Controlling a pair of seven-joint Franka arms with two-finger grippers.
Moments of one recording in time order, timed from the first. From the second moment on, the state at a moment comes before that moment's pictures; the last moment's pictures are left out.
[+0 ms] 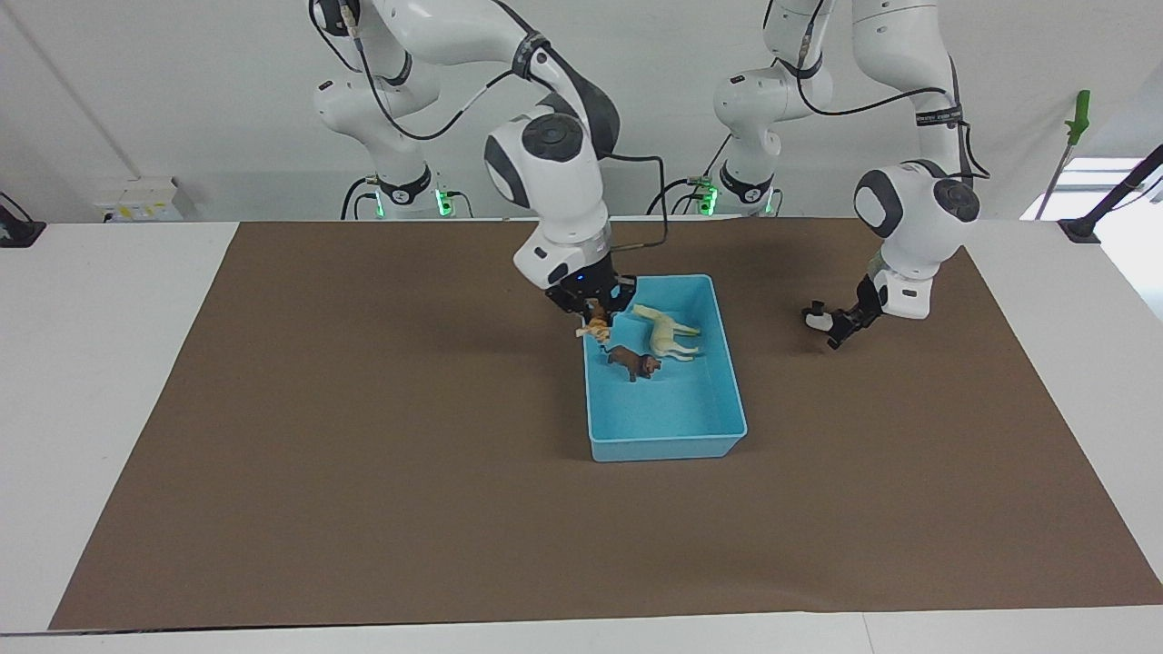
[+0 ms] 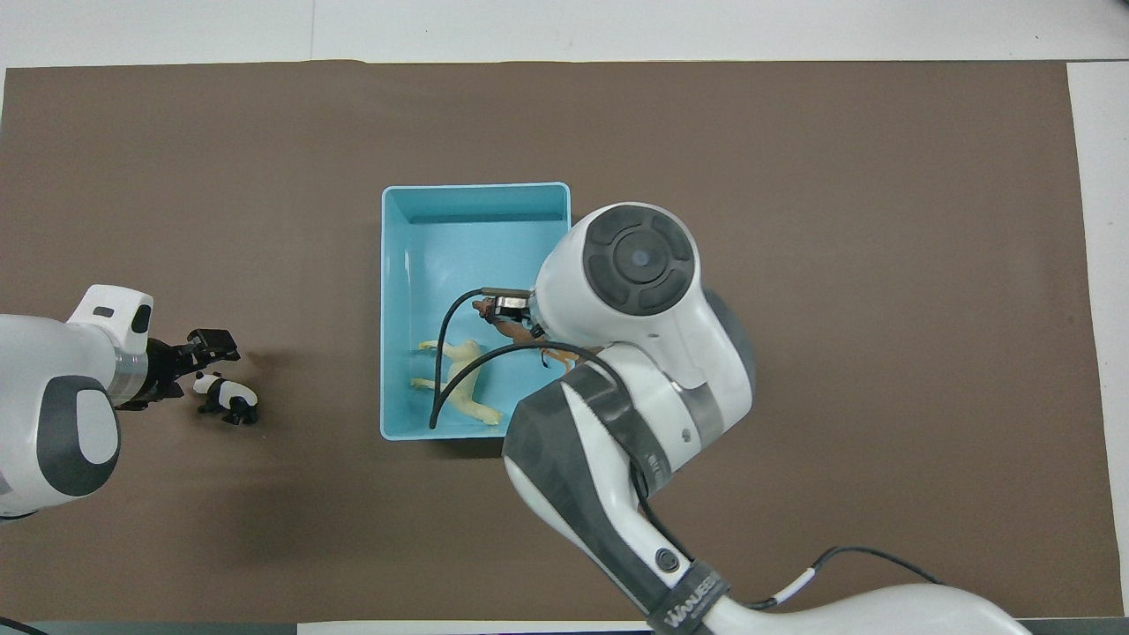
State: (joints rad) left arm 0.16 0.01 -0.04 -2.43 -0.09 2.44 -0.31; right arm 0.60 0.30 0.07 -1.66 0.13 2.09 0.72
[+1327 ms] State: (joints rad) left arm -0.03 0.04 -0.07 -2.02 -0.09 2.11 -0.76; right arm 0.03 0.04 0.04 -1.59 -0.06 1.60 0.13
